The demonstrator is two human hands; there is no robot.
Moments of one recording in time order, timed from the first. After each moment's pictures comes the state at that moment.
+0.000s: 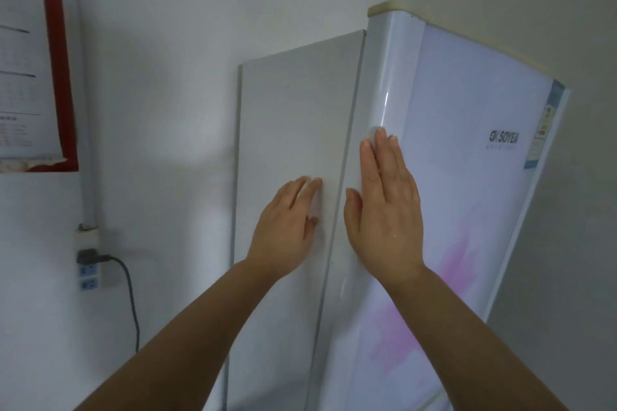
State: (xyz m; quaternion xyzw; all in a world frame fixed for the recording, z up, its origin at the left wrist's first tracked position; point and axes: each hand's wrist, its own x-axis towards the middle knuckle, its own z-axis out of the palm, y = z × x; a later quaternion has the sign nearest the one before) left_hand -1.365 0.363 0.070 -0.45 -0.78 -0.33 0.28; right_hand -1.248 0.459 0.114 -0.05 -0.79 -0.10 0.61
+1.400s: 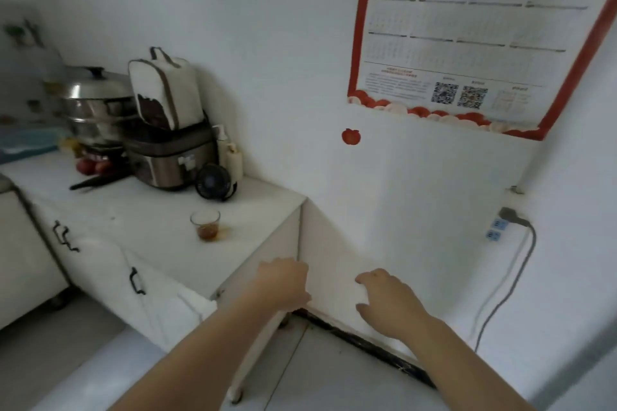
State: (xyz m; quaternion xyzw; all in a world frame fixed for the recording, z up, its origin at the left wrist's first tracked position) left_hand -1.263 -0.258 -0.047 0.09 -0.98 -0.04 -0.15; right_hand -1.312 -0.082 -0.056 0.29 -0.95 0.07 -0.12
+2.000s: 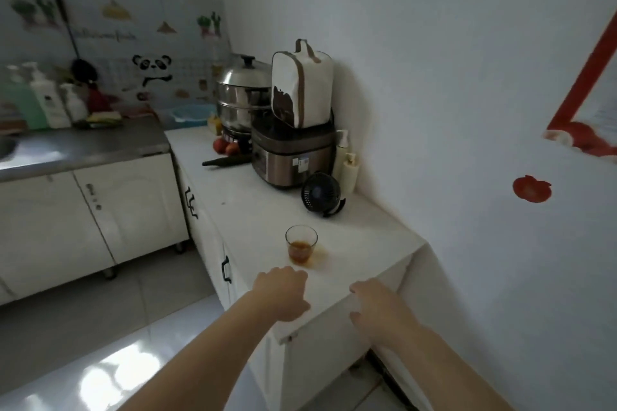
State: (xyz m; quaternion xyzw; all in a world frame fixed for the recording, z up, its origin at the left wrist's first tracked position) left_hand -1.312 -0.447 -0.091 0.33 -0.93 -0.11 -0.15; right_hand -1.433 -0.319 -0.092 0.48 -0.85 0.01 -0.19
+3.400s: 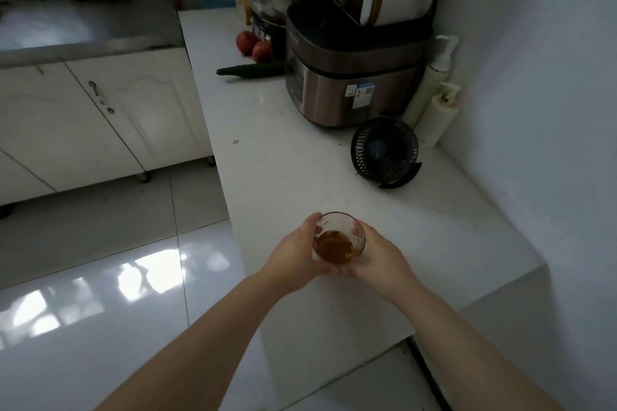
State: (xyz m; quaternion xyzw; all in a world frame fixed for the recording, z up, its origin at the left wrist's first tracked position) left_hand -1.412 -0.610 -0.220 0.44 -0.78 -0.44 0.07; right_hand -1.552 -0.535 -0.207 0.46 -0.79 0.24 -0.33
